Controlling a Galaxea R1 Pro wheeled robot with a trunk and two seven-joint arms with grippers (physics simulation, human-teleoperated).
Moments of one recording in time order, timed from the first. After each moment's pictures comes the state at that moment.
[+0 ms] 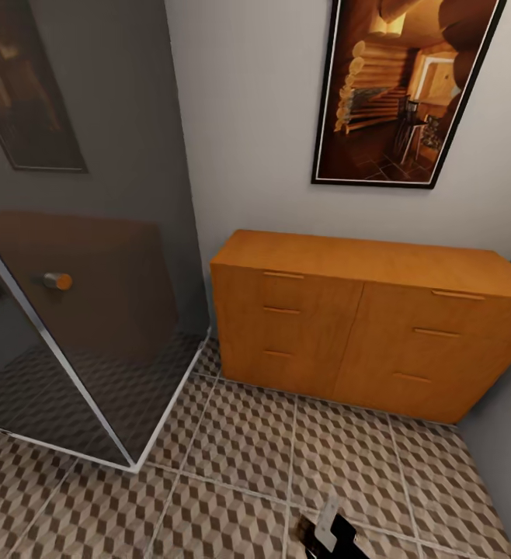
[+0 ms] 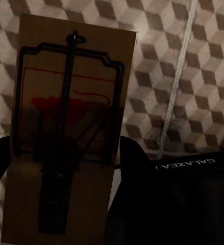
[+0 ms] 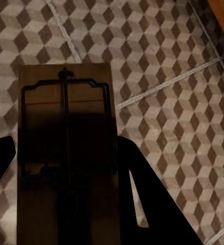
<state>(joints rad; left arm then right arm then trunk) -0.56 0.10 -2.23 -0.46 2.19 -0.13 0.10 -0.44 -0.05 1.01 -0.24 -0.08 -0.27 -0.10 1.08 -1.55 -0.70</state>
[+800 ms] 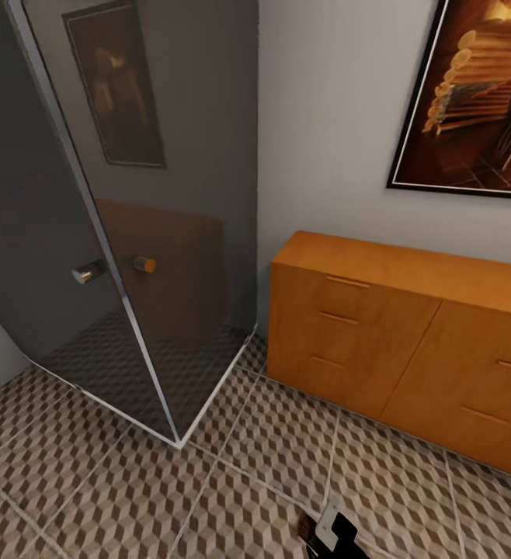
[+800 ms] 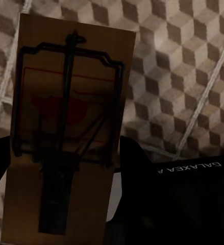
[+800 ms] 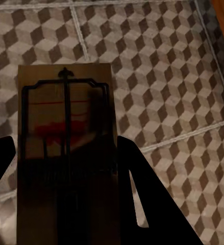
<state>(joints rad) -0.56 0.10 -2.23 -0.45 2.19 -0.13 0.10 -0.44 -0.05 1.01 -0.24 -0.08 -0.28 -0.13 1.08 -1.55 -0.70</state>
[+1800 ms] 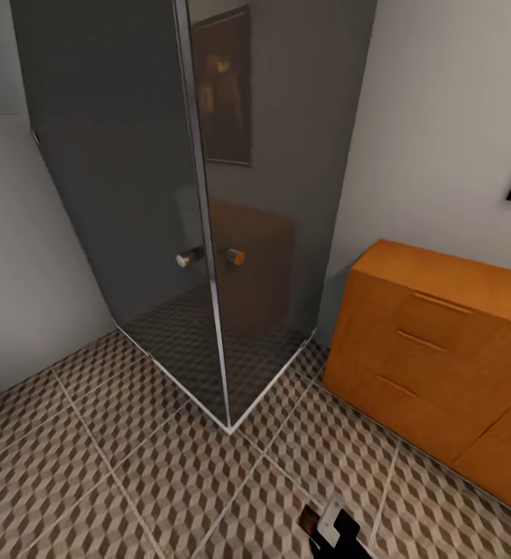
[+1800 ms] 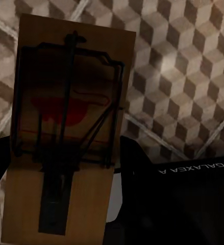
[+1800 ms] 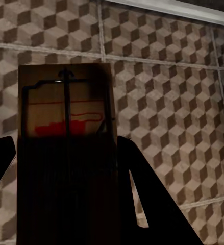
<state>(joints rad) -0.56 0.11 -2.23 -0.45 2.19 -0.13 0.10 -0.44 -0.05 1.01 -0.23 -0.08 -0.28 -0.20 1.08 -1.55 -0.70</state>
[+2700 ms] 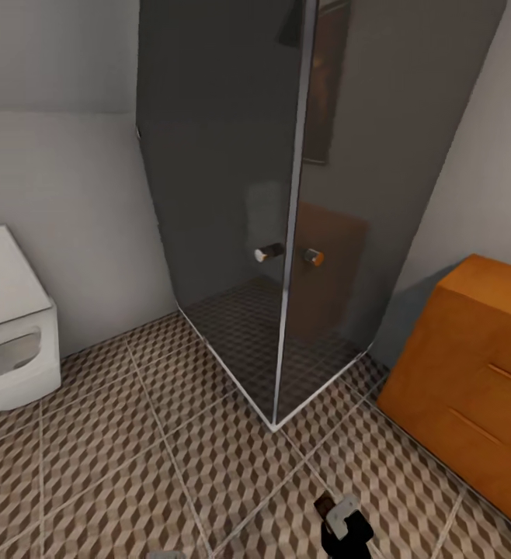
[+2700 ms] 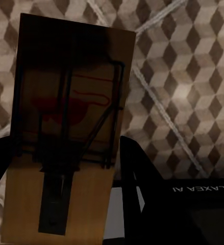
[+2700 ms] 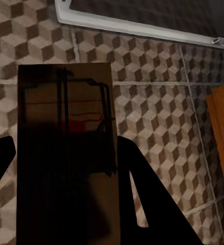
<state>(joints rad) -0.56 0.11 -2.22 -0.39 2.26 -0.13 0.11 -0.44 0.04 0.82 -0.12 -0.08 -0.27 -0.46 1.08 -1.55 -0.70</state>
